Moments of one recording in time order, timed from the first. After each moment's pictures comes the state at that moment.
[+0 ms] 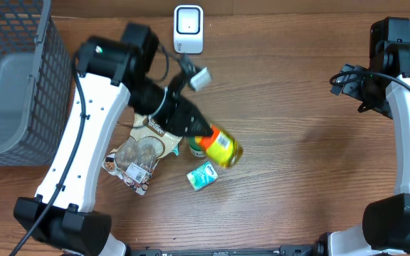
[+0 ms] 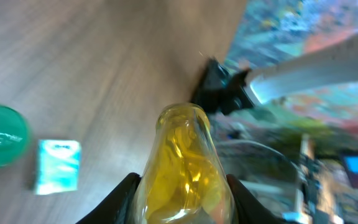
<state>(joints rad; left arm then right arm) -0.29 1.73 1.82 -1.69 0.93 0.51 -0.12 1.69 1.71 -1.34 0.19 0.38</state>
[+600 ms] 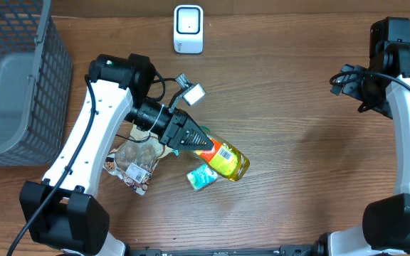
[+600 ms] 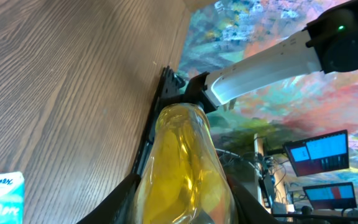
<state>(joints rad) -0.25 1.74 1.60 -1.69 1.16 0.73 -0.12 1.69 1.71 -1.34 0.19 0.38</state>
